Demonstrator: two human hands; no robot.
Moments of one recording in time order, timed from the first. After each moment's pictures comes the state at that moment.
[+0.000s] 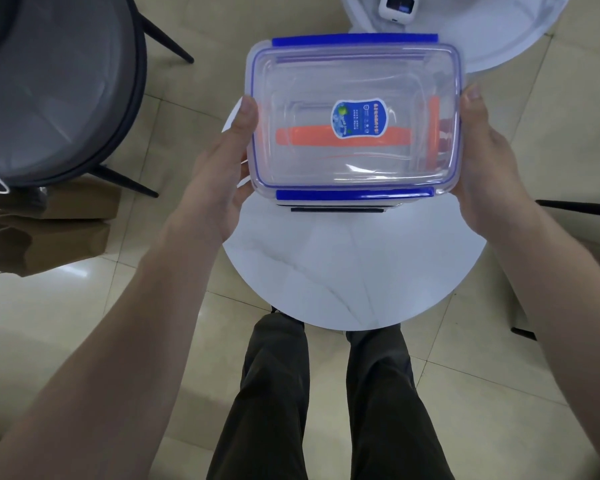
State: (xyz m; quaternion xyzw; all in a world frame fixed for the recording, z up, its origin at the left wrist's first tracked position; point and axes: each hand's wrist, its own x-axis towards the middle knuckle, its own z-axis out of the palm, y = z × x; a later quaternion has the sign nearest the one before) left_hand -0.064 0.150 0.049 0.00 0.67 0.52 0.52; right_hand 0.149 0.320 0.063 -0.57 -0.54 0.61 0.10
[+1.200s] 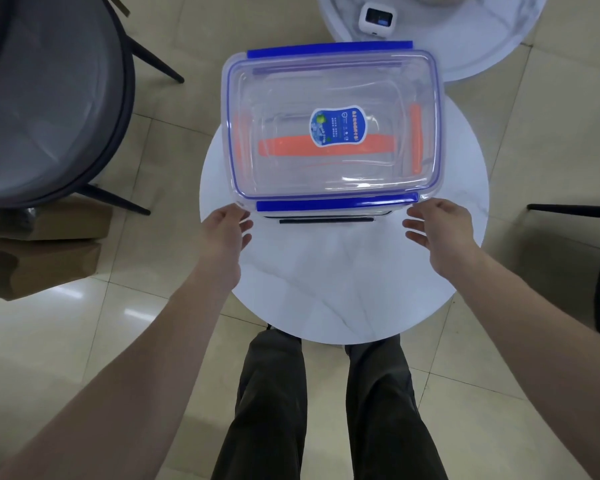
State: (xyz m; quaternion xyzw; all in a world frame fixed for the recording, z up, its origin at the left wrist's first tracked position) left_hand -0.029 0.119 -0.036 -0.18 0.75 0.49 0.41; right_hand 0.199 0.296 -0.032 -0.72 -0.38 0.57 0.10
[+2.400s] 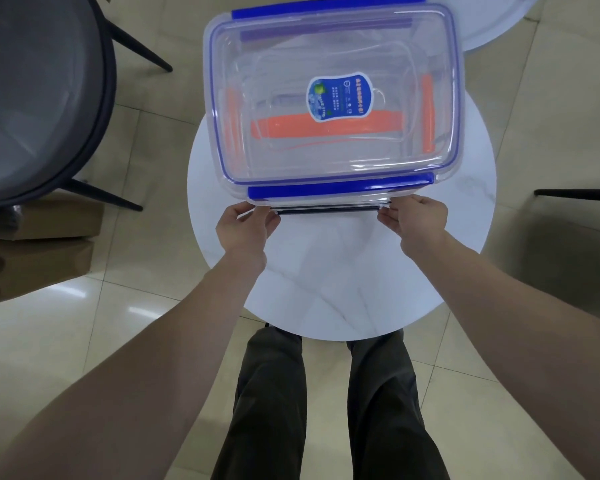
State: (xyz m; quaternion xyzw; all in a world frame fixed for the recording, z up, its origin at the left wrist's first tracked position) left_hand 0.004 0.139 -0.093 -0.24 0.72 0.53 0.37; right_hand 0.182 0.286 -0.084 -0.75 -0.26 0.59 0.16
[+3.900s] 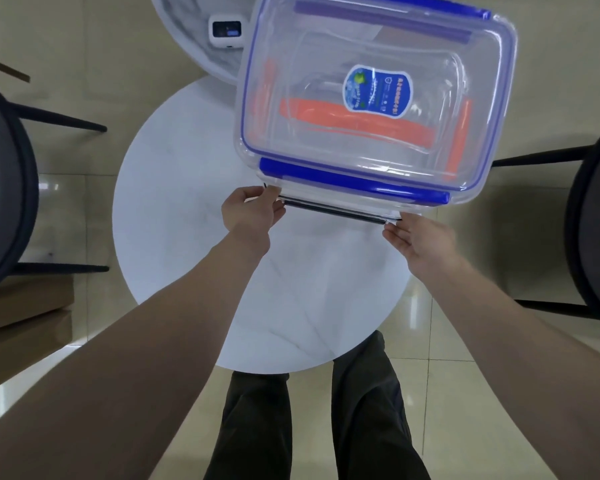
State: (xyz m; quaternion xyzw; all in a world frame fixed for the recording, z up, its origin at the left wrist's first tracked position) left_hand 0.085 0.299 -0.088 -0.11 0.78 0.42 0.44; right_hand 0.313 0.352 -0.082 -0.75 -0.09 0.61 0.24
